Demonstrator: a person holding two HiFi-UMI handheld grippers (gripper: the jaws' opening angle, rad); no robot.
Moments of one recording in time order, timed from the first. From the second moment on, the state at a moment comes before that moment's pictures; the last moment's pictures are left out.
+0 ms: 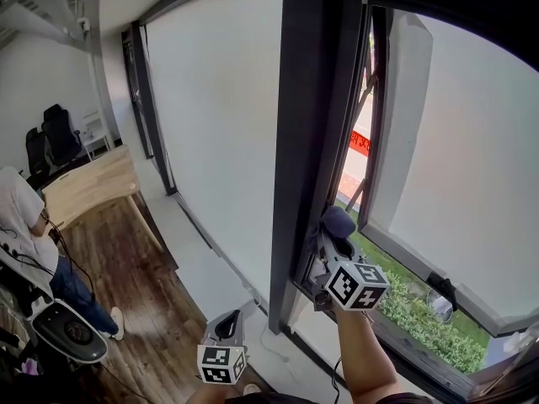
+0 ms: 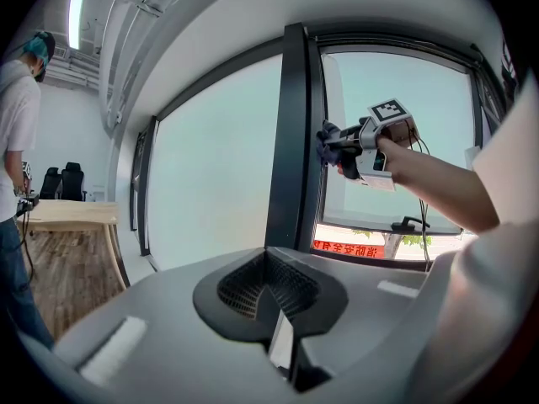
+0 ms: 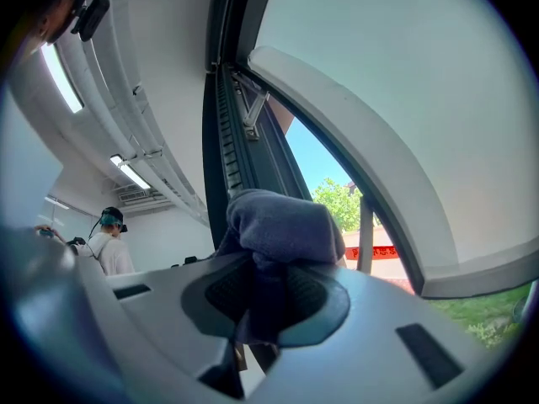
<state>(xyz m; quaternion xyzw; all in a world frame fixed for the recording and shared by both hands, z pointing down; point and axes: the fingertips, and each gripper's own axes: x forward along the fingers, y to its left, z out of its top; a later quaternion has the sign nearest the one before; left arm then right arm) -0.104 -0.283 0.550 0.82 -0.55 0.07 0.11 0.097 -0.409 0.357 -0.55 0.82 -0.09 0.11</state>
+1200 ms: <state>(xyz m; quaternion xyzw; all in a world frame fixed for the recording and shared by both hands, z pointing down) -0.106 -0.289 0.557 0.82 -0.55 0.08 0.12 0.096 -0.412 0.423 -0.54 0.82 -0.19 0.08</state>
